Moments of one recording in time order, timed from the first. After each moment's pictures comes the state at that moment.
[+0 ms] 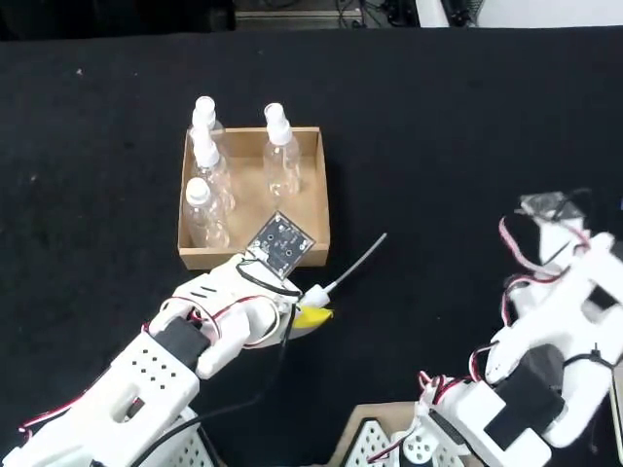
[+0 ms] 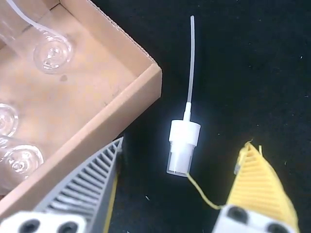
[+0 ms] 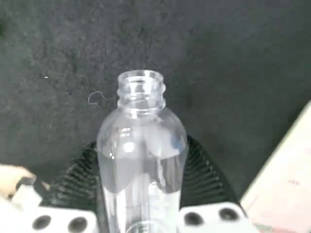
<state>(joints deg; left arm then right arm) 31.6 -58.6 74.1 33.5 -8.6 48.4 -9.5 29.3 76.8 55.7</state>
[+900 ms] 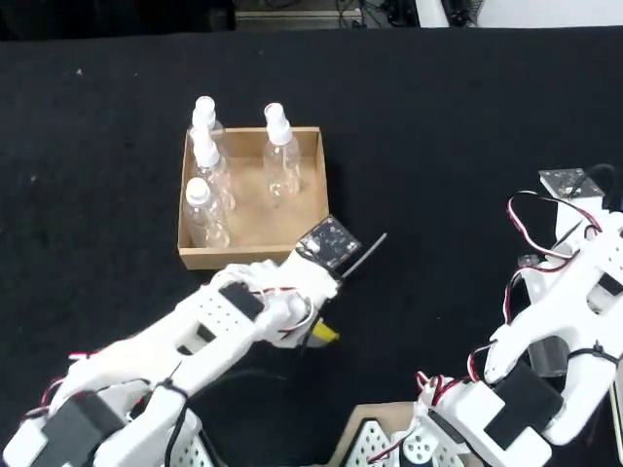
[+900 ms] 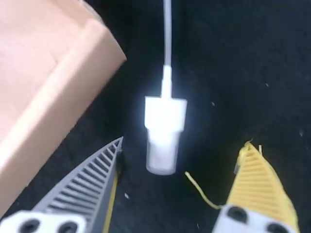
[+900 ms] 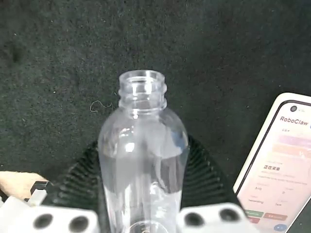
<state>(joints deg) 35.6 -23.3 60.2 30.6 -11.1 46.4 -9.5 23.0 80.4 50.9</state>
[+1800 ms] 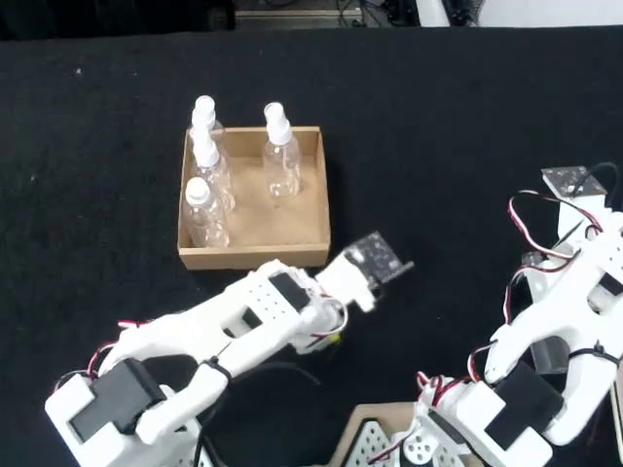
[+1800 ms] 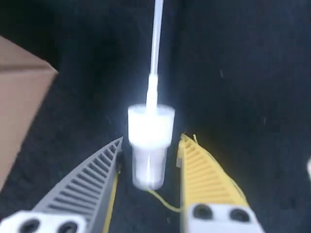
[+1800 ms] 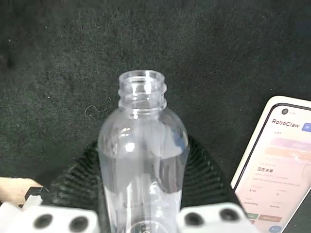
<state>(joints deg) 43.0 -8.4 45.8 42.7 -12.3 46.4 -9.5 23.0 78.9 50.9</state>
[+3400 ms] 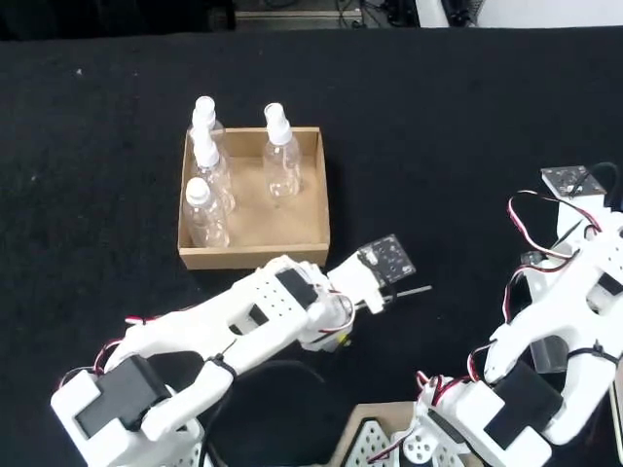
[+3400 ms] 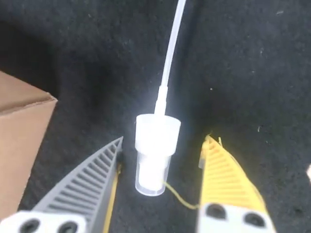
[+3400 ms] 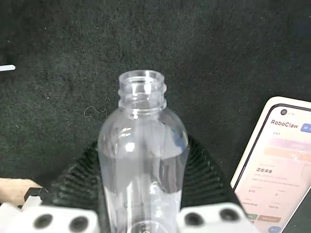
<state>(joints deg) 43.4 -7.5 42.8 40.7 -17.0 46.4 -9.5 23.0 78.7 50.9</state>
